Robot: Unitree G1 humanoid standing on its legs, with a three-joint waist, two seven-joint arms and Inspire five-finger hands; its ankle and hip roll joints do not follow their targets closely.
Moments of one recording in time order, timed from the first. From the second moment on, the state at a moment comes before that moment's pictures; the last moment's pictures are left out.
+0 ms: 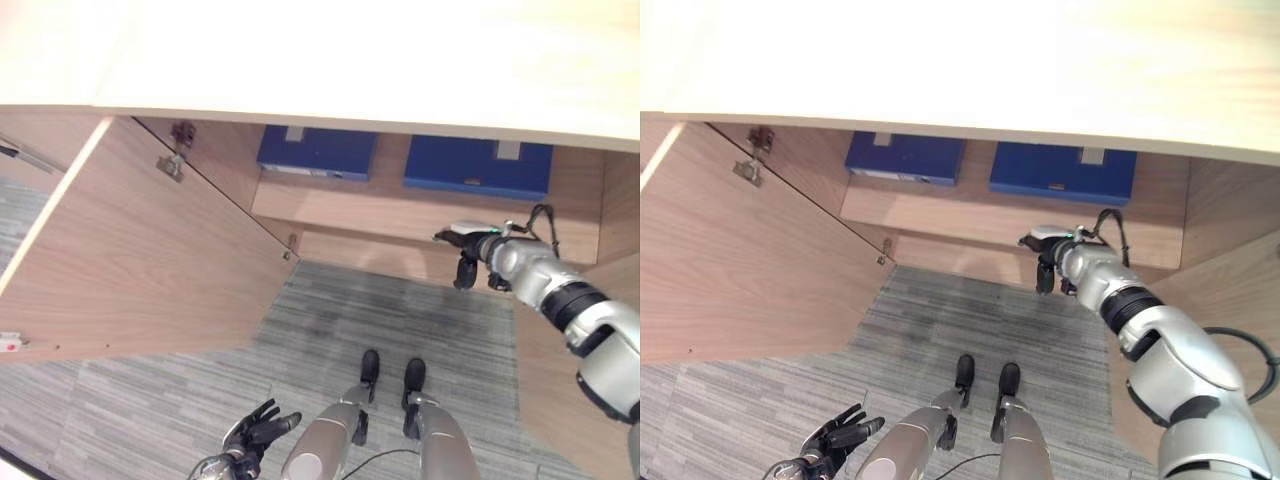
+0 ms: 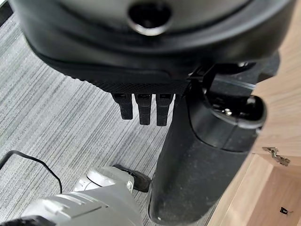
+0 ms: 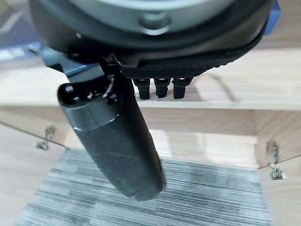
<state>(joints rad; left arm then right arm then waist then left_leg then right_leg) 0.07 0.27 -0.16 0.92 -0.63 0.00 -0.10 -0.97 -0.68 0.95 0.87 -0.31 0.14 0.30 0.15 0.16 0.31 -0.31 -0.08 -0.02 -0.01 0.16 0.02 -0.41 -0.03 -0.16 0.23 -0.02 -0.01</state>
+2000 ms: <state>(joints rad) -0.02 0.21 -0.08 1.26 -0.09 0.04 0.03 0.08 -0.60 -0.30 0.71 0.27 0.02 -0.30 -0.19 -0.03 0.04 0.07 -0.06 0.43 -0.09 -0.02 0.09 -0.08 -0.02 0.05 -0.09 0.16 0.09</state>
